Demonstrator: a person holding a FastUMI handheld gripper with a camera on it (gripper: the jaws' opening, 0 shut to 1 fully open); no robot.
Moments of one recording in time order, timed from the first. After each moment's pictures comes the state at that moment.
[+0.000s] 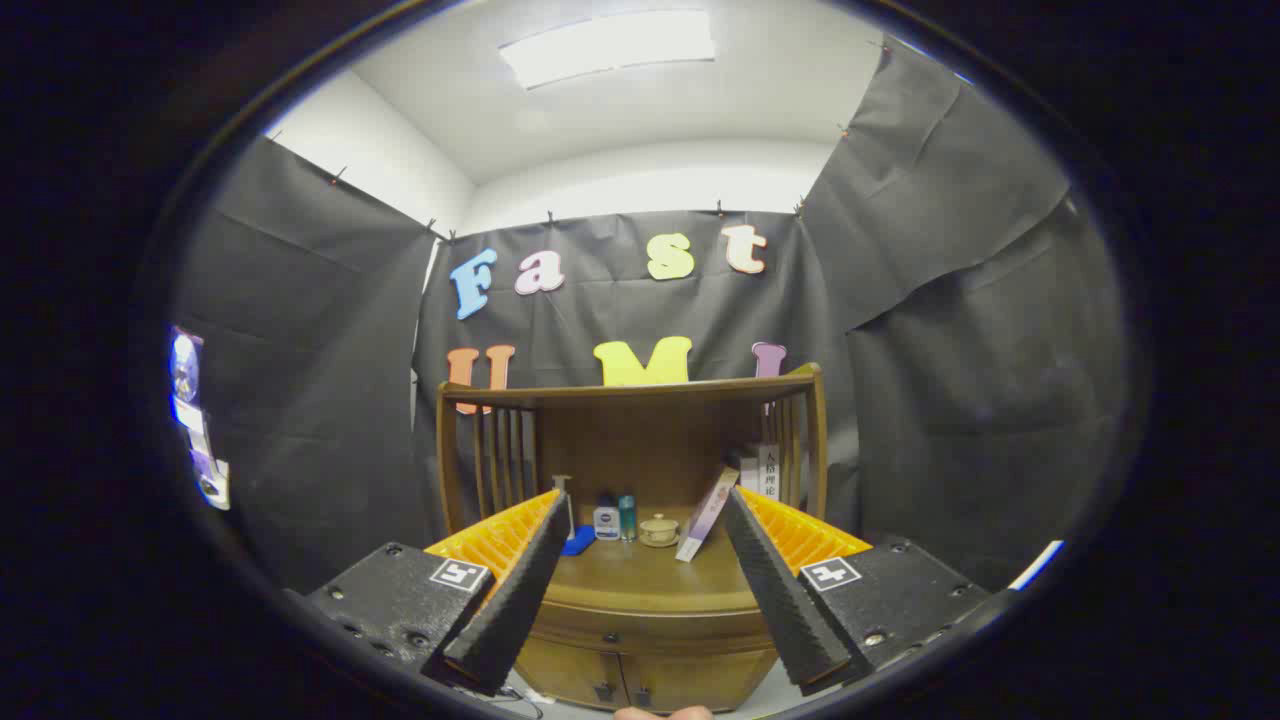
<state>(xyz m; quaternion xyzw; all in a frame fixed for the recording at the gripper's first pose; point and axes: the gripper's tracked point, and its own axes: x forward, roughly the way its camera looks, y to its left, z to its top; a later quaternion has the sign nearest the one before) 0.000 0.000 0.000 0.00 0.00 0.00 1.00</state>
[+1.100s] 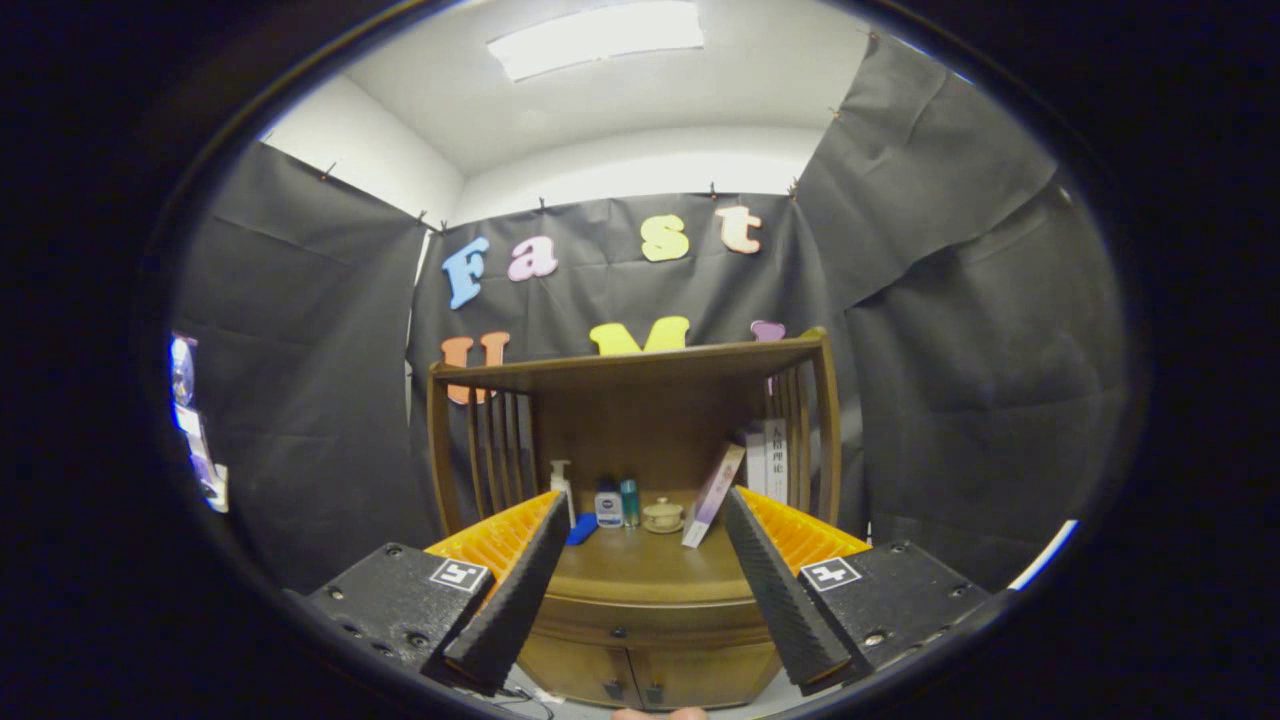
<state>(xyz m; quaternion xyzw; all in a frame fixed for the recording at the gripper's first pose) 0.028 -0.002 -0.048 0.02 0.03 0.00 1.00</state>
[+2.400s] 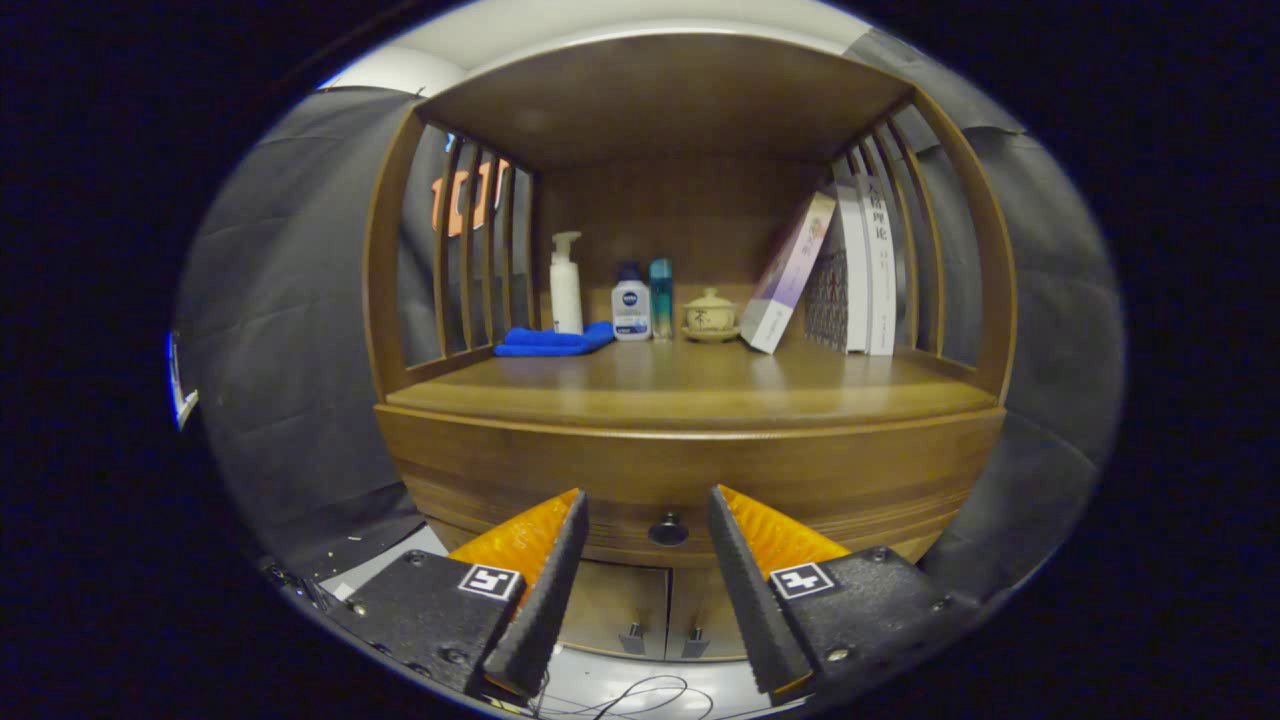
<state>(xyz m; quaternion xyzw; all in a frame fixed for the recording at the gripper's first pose) 0.155 0.048 -0.364 0.01 0.22 0.00 0.97</state>
